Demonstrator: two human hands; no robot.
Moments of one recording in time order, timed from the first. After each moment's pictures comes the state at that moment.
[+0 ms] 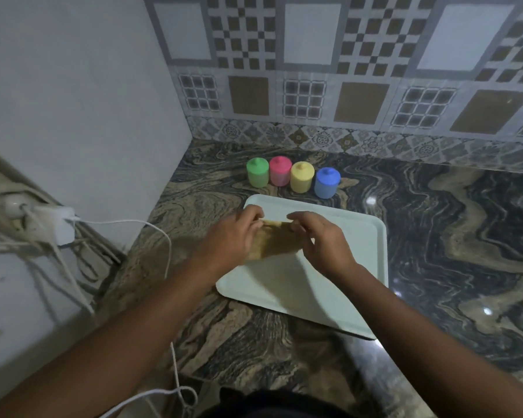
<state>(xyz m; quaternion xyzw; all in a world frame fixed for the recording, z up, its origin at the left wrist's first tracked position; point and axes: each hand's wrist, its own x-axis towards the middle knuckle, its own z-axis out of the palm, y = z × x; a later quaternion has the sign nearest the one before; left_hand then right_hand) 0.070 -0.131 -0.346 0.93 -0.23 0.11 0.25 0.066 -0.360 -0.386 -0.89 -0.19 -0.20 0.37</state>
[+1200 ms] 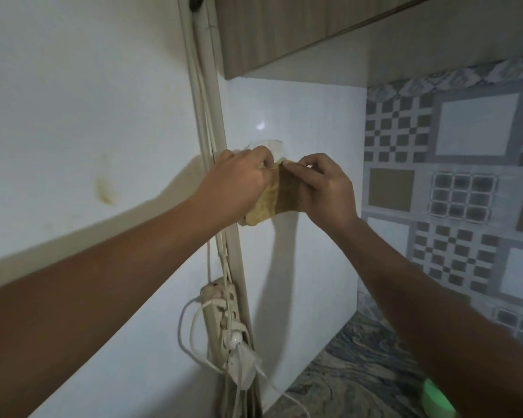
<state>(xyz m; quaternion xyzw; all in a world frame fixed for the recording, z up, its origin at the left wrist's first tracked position) 0.090 0.097 0.052 0.89 -0.01 0.35 -0.28 0.255 -0.030 -0.015 -0.60 -0.47 -0.50 0.41</state>
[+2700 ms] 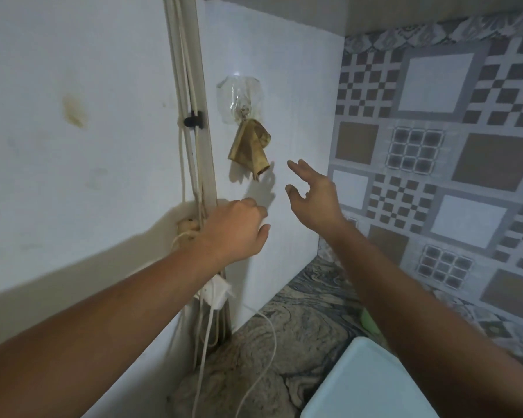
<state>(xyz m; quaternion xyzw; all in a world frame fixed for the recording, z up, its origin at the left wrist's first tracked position) 0.058 0.041 -0.092 0.97 0.03 0.22 -0.08 0.189 -0.094 -0.093 -0.78 -0.35 -0.15 0.50</state>
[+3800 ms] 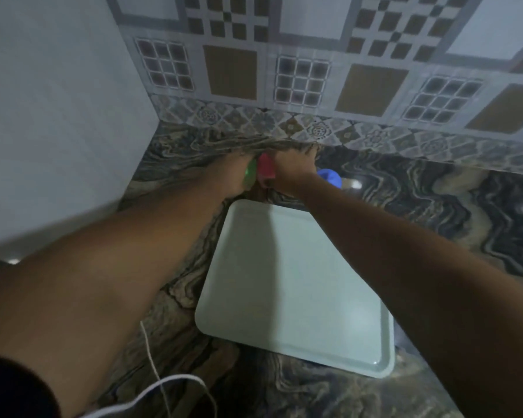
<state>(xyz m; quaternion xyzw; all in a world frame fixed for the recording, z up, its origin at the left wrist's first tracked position) 0.304 -0.154 -0.378 0.97 -0.19 -0.09 0.13 0.278 -0.315 -0.344 -0.99 -0.06 0.11 0.01</state>
